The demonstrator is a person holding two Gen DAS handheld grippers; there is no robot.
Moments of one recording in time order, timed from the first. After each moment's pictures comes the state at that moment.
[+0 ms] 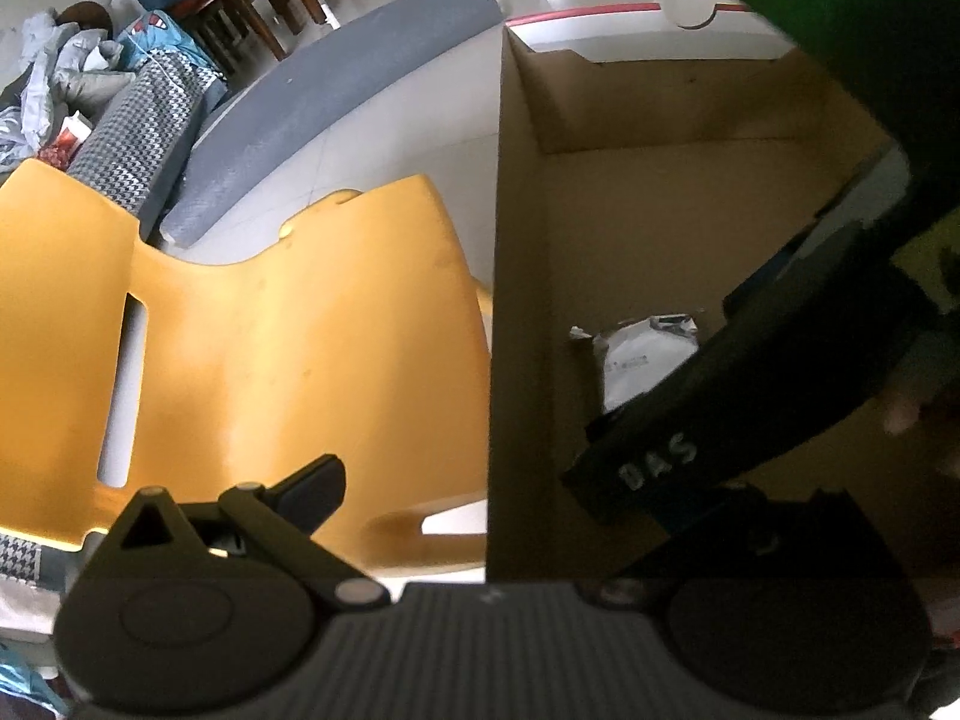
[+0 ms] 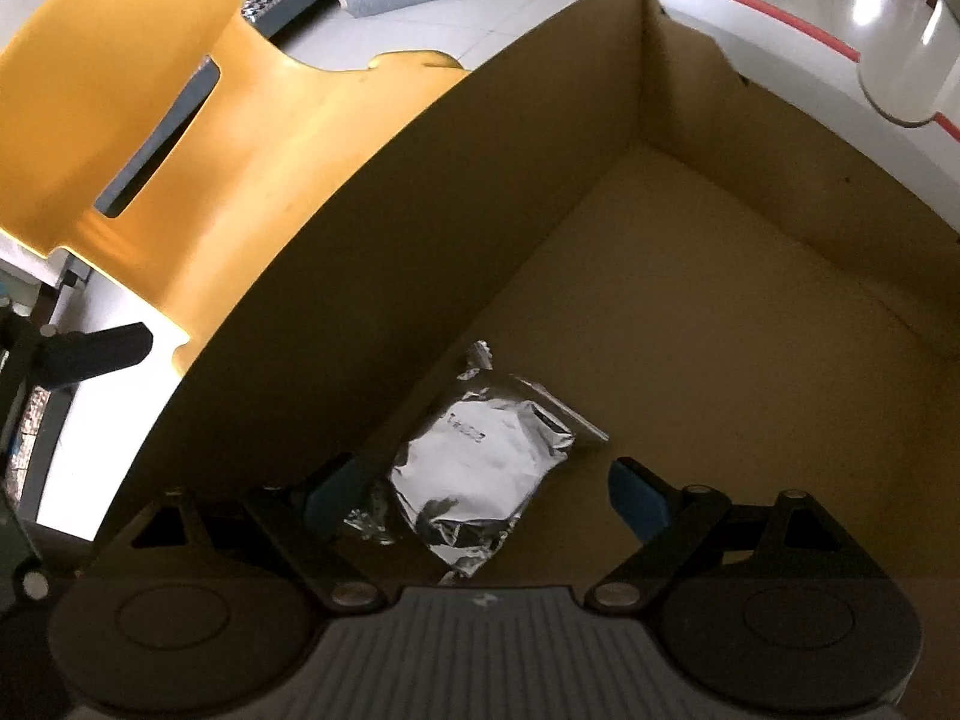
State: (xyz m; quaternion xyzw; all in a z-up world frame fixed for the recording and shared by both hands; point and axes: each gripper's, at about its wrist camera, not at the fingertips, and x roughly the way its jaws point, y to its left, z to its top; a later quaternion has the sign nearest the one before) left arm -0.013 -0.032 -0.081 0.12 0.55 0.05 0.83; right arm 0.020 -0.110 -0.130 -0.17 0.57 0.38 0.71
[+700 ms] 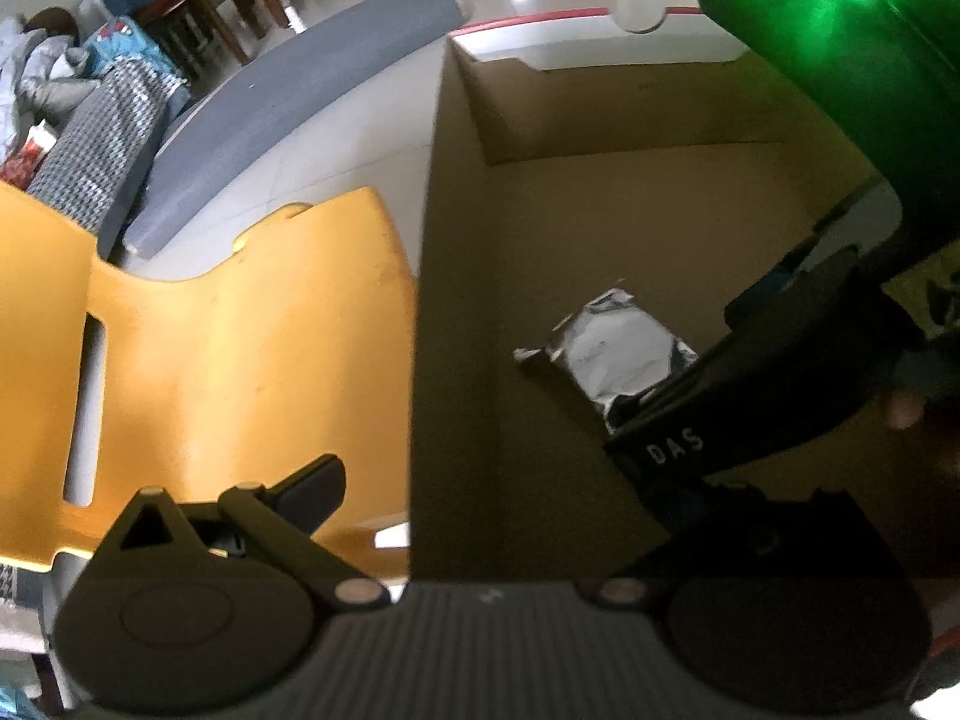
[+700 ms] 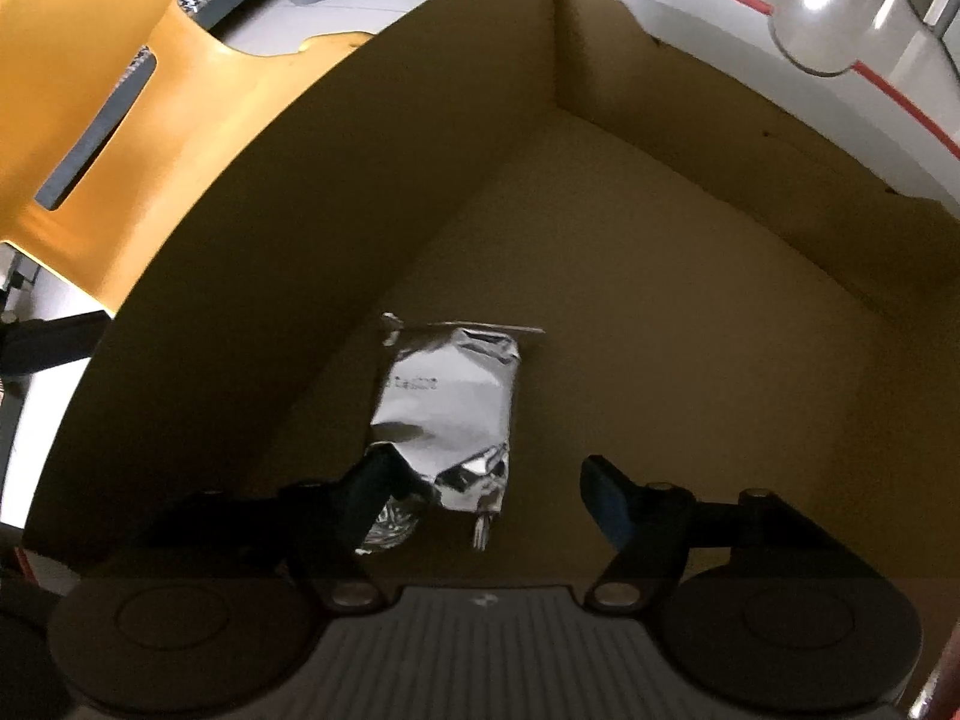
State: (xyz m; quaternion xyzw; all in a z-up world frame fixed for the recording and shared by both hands) left arm -0.012 -0.048 -0.079 0.11 0.55 0.01 0.83; right arm 0.021 -0.133 -0.130 -0.19 0.58 0.32 0.72
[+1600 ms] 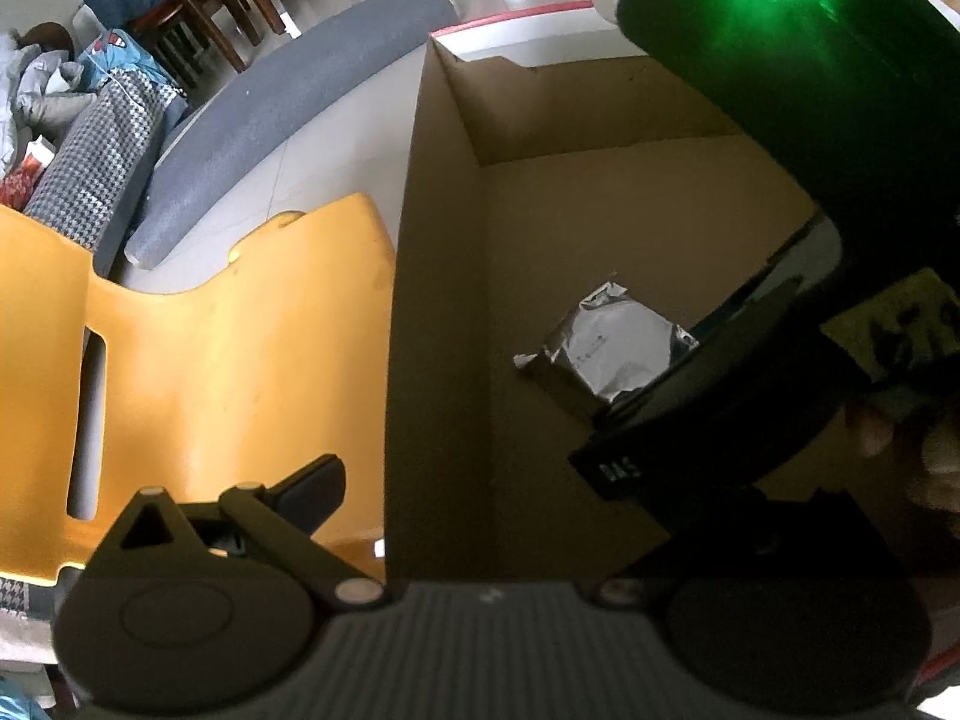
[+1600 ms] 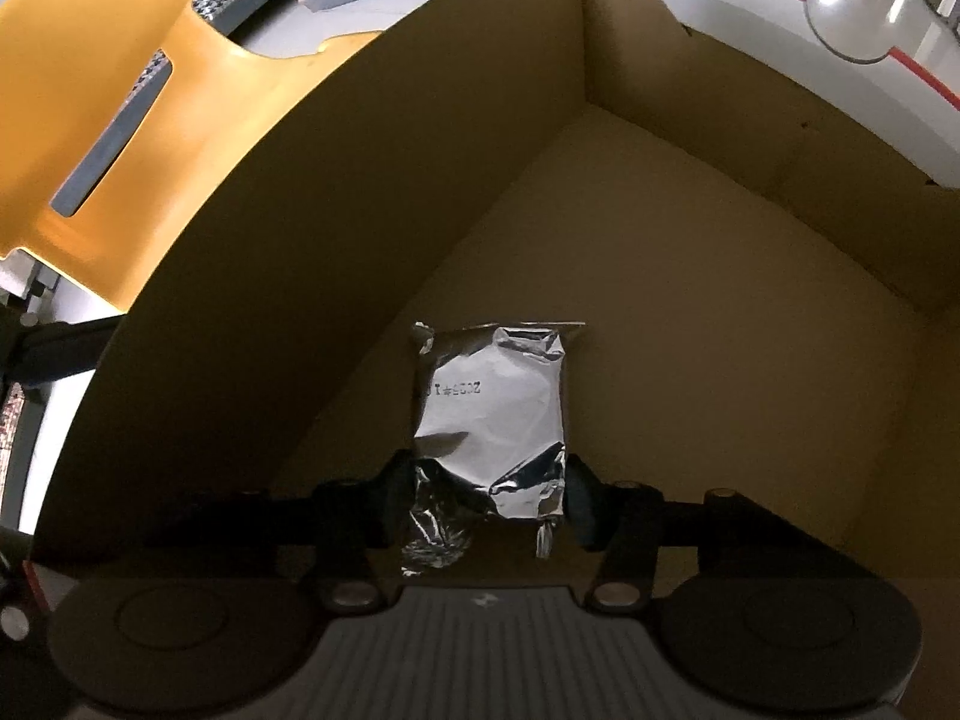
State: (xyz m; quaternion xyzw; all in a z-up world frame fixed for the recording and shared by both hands) left arm -0.004 -0.055 -0.085 0.13 0.55 0.01 0.83; right arm 0.020 -0.122 -0.143 -0.16 0.59 0.33 0.72
